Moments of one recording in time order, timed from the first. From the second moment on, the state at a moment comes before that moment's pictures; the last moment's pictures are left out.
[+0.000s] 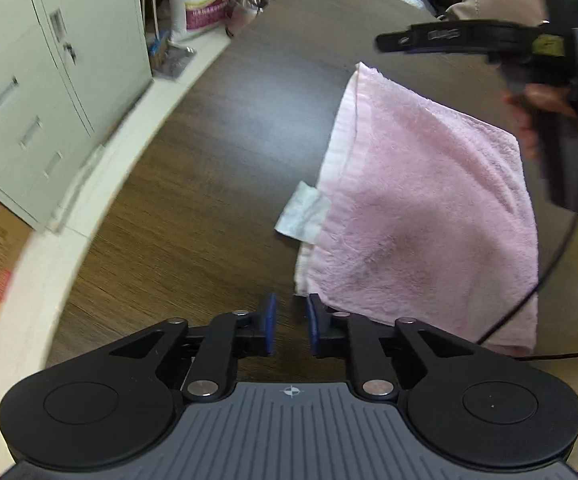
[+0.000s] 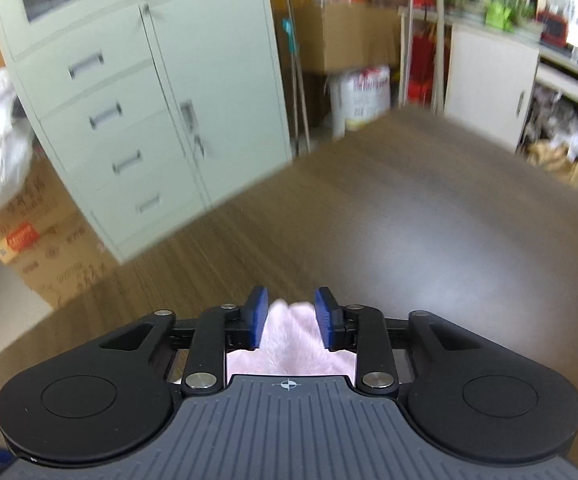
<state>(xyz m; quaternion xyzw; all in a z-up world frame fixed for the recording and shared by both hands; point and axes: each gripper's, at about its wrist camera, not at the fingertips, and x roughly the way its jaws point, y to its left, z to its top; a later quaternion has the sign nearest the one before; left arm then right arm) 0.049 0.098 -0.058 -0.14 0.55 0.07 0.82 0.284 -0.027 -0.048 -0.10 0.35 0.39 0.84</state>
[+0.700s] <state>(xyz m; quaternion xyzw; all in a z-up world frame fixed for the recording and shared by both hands) 0.103 0.047 -0.089 -0.05 0.54 -0.02 0.84 0.260 -0.167 -0.096 -0.01 0.44 0.25 0.86</state>
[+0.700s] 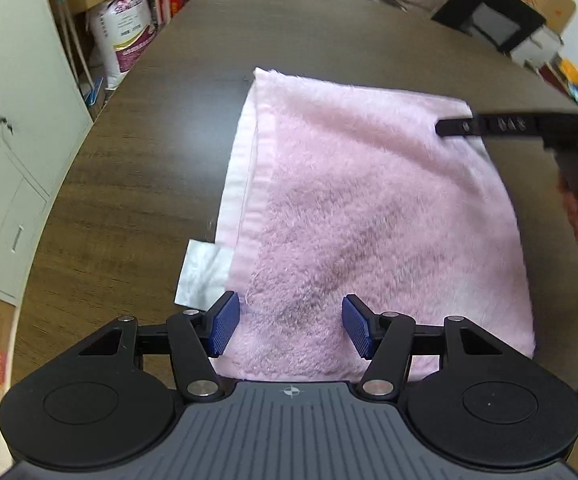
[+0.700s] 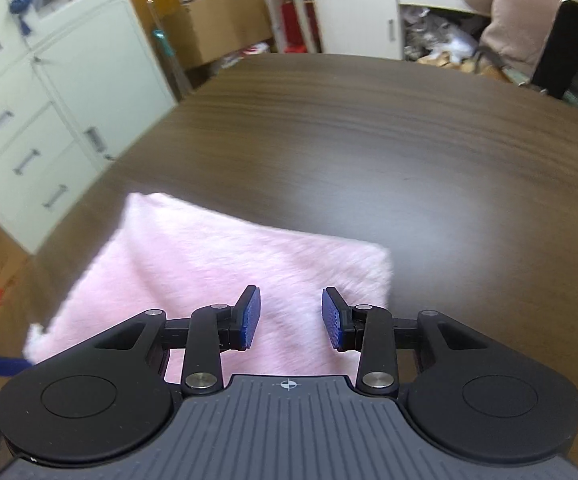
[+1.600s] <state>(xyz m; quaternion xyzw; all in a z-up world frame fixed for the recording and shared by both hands) 0.076 0.094 -0.077 -0.09 0.58 -0.01 0.81 0.082 -0.223 -0.091 0.12 0.51 0.16 0.84</state>
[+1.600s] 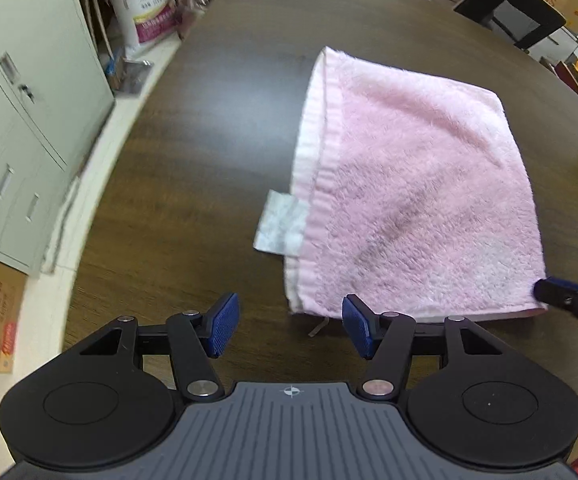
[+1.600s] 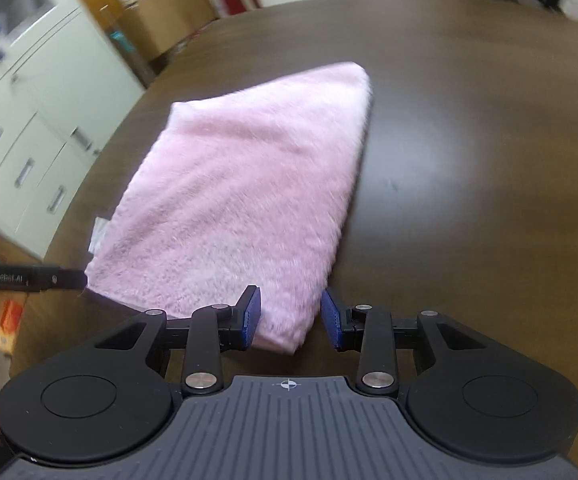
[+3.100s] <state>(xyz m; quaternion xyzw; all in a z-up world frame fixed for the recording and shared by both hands) 0.090 0.057 -0.041 -0.08 0.55 -0.07 0.83 0.064 -0.256 -0.064 0.24 0.47 0.13 0.84</state>
